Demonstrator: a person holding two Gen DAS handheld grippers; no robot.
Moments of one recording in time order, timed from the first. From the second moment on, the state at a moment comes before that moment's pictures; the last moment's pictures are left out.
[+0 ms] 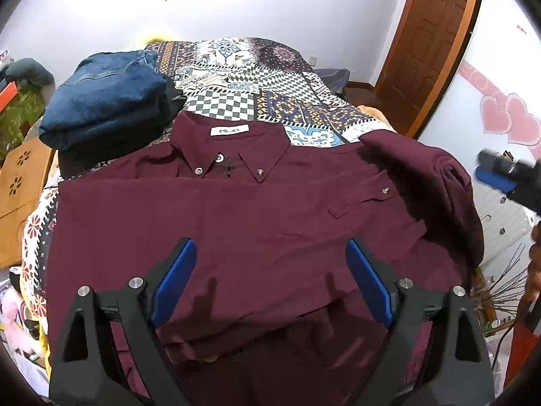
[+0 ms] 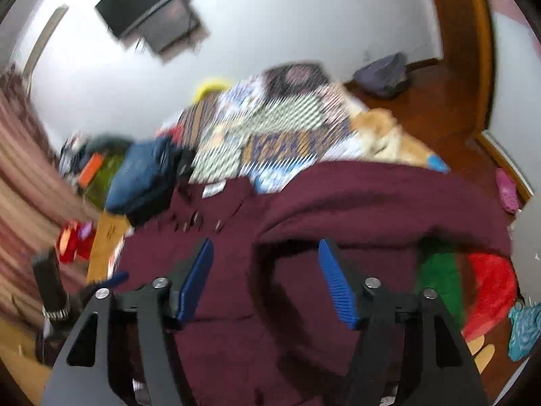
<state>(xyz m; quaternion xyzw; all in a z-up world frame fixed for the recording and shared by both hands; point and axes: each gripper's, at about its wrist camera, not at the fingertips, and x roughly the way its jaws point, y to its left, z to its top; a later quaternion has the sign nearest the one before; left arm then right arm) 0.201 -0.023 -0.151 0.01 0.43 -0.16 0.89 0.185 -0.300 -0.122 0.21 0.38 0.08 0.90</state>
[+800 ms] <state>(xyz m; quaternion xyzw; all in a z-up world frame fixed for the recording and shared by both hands) 0.224 -0.047 -0.159 0.02 0.45 -0.16 0.88 0.198 -0.445 -0.225 0.49 0.38 -0.05 0.78</state>
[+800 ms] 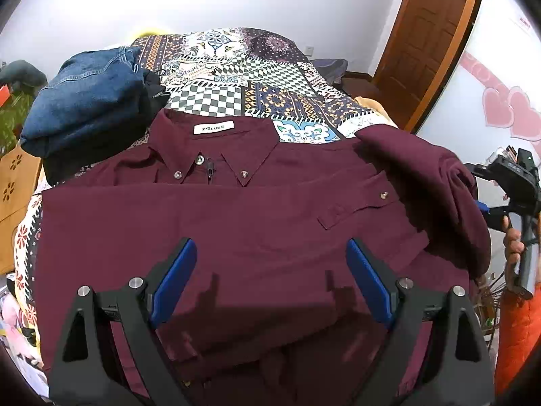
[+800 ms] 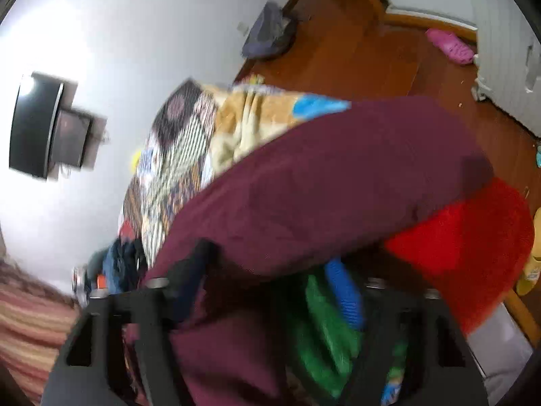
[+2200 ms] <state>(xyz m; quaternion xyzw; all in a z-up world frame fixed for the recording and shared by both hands) 0.132 0.167 -0.174 -0.11 0.42 0.01 0.90 0.257 -0.041 -0.184 0.05 0.56 0.31 0.76</state>
